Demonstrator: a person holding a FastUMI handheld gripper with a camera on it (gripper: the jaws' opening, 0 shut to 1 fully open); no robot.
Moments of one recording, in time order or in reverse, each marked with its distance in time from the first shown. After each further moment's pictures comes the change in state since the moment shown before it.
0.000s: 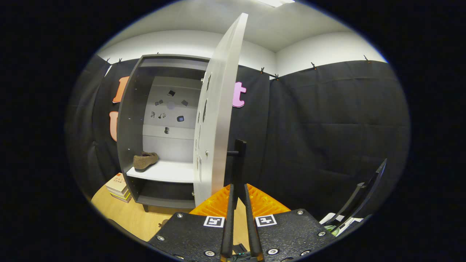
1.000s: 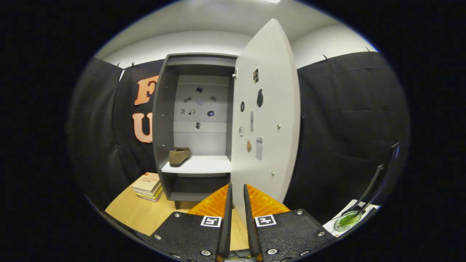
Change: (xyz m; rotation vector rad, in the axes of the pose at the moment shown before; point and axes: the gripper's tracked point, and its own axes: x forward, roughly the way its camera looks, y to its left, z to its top) arm -0.068 0.123 -0.041 0.084 0.055 0.184
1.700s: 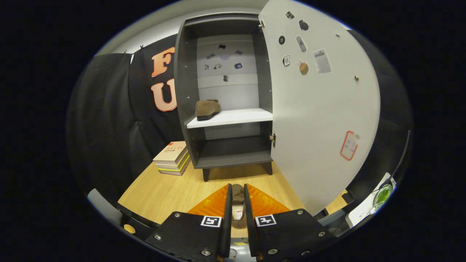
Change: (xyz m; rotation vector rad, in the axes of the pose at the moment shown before) arm 0.044 0.092 -0.160 0.044 0.304 0.210
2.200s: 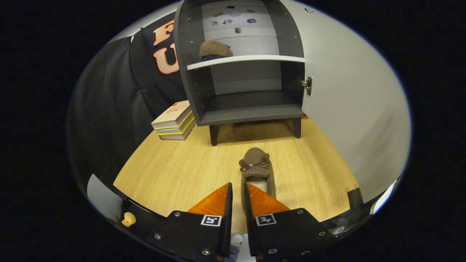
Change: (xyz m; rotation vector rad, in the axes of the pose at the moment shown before) arm 0.097 0.031 -0.121 -0.007 0.287 0.113
